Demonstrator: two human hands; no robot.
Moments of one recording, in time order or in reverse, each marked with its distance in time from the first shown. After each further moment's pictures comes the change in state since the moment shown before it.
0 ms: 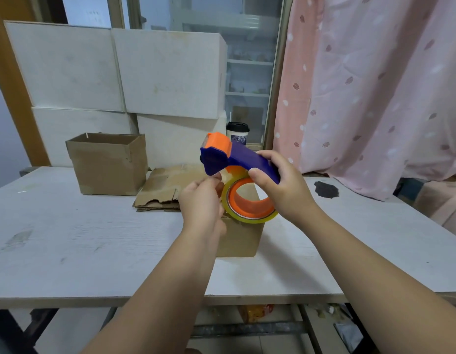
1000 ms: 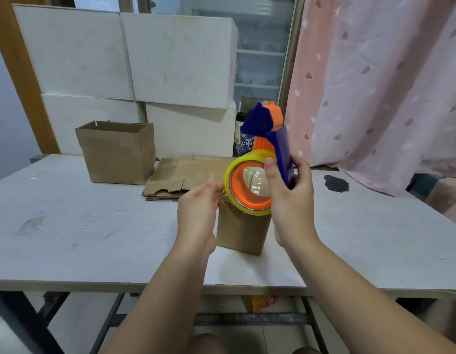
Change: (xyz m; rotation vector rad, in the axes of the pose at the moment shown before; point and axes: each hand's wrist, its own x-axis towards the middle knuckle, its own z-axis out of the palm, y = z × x) left_hand -0.004 -0.006 -0.039 0.178 -0.097 0.033; right_hand -0.030 -0.007 0.043 0.414 0.407 0.151
